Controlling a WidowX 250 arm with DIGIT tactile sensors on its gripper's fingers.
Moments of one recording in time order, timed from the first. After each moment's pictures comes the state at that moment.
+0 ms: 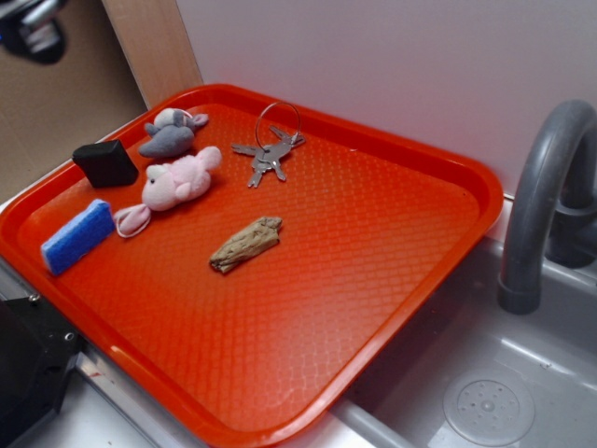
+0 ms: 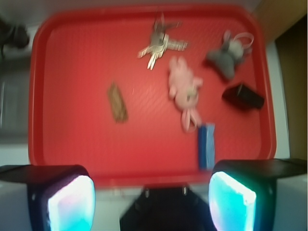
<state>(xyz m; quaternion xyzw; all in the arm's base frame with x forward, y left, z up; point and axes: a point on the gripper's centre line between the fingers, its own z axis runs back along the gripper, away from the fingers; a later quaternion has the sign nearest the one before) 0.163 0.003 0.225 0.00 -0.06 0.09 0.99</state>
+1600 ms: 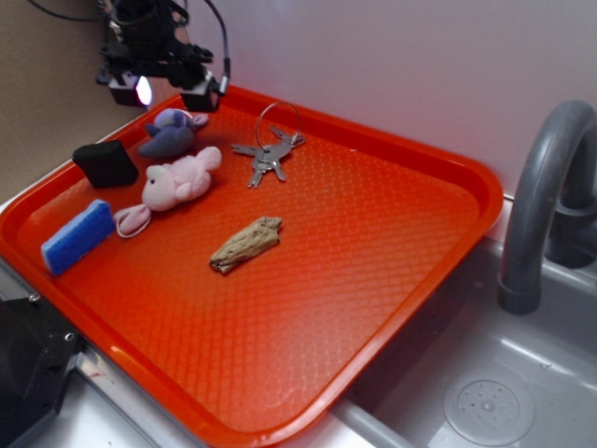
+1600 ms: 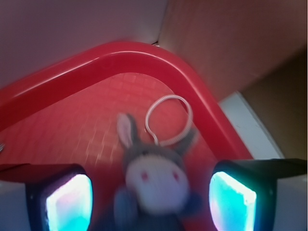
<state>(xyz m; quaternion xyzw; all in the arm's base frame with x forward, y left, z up) 0.289 0.148 0.059 0.11 -0.09 0.31 0.94</state>
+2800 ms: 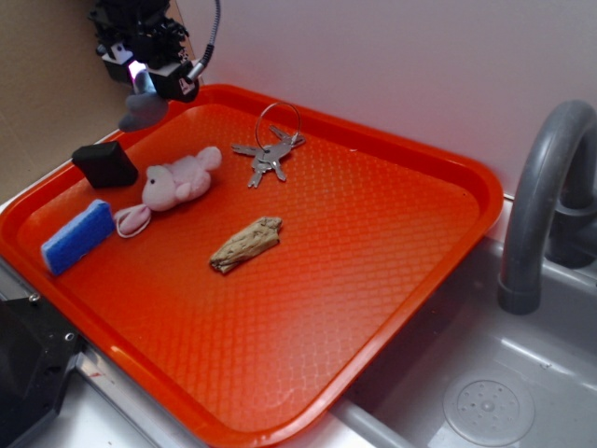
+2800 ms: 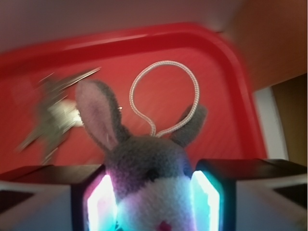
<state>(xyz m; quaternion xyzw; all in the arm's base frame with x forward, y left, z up) 0.260 0.062 0.130 0.05 -0.07 0.09 0.99</state>
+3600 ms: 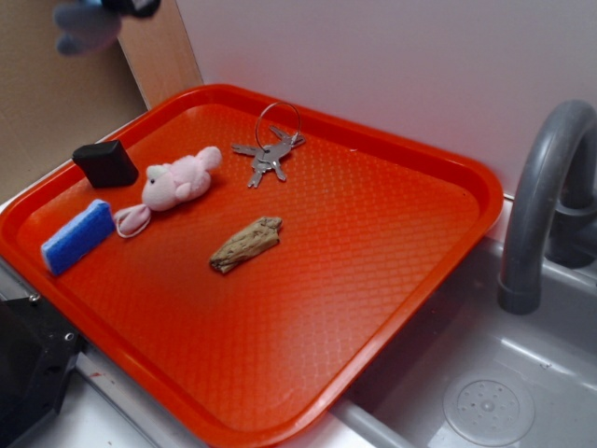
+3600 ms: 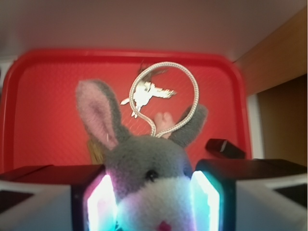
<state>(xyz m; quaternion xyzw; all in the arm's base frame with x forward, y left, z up) 0.218 -0.008 0.240 0.07 -0.09 0.06 0.99</state>
